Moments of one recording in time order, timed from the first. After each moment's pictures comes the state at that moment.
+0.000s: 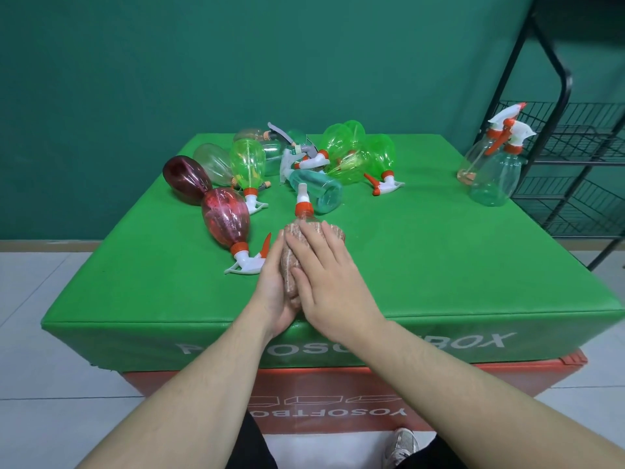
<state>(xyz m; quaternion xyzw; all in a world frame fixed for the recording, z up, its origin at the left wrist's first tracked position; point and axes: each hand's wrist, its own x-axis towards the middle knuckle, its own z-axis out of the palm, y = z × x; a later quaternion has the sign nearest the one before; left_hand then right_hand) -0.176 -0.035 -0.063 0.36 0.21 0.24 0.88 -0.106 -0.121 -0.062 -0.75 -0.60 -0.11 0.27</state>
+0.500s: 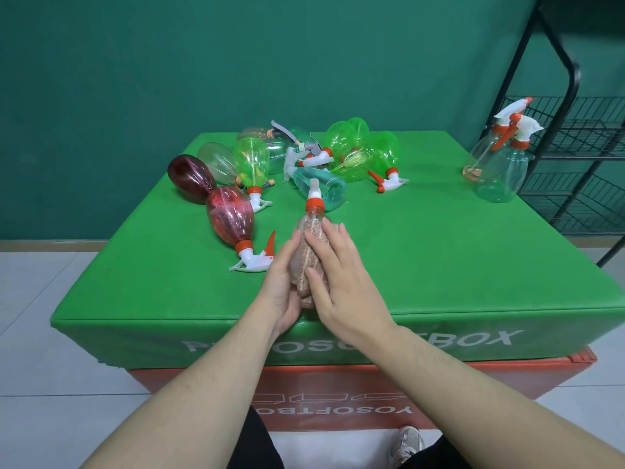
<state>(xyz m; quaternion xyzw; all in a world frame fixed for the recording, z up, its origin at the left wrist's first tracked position) -0.175 -0.033 -0.067 0.39 0.22 0.24 0.86 -0.102 -0.134 -0.071 -0.73 -0.57 -0.03 0.38</state>
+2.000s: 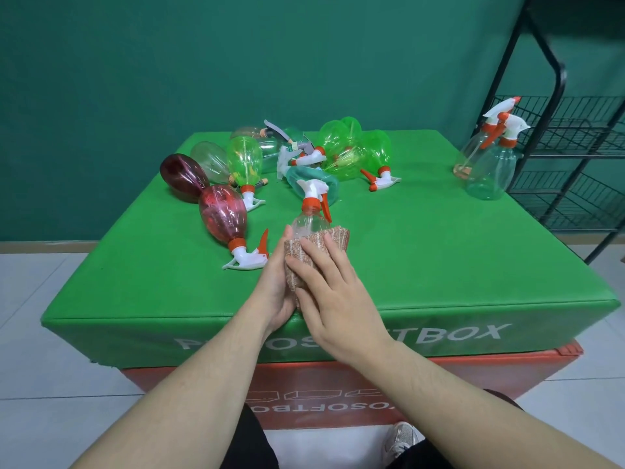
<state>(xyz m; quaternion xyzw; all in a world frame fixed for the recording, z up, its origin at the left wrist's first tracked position) -0.176 -0.039 -0.061 0.41 0.22 0.21 0.86 -0.114 -0.152 -0.083 -0.72 -0.61 -0.13 0.31</state>
